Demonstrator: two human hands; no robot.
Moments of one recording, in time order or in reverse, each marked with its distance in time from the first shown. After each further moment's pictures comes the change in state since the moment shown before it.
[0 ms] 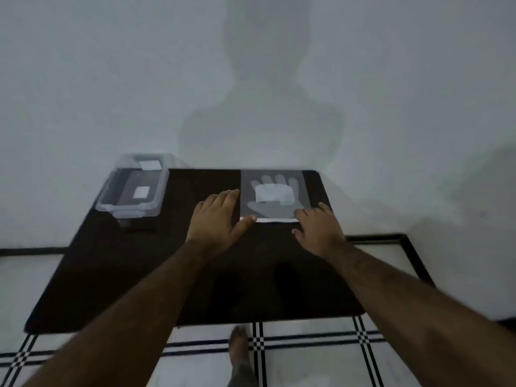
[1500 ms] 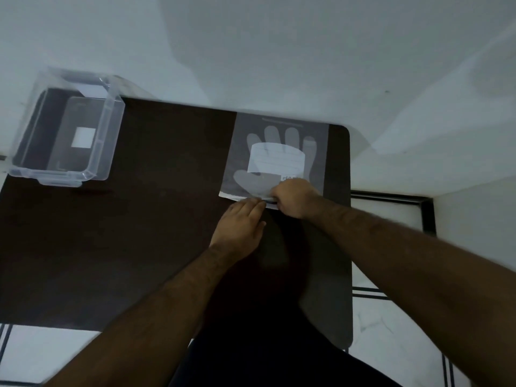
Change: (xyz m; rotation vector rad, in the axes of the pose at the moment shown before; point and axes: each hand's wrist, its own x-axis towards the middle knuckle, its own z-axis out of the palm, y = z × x) left_hand 0.109 0.023 0.209 -0.177 -0.362 -0.127; right_hand 0.218 0.050 0.112 0.210 -0.565 -0.293
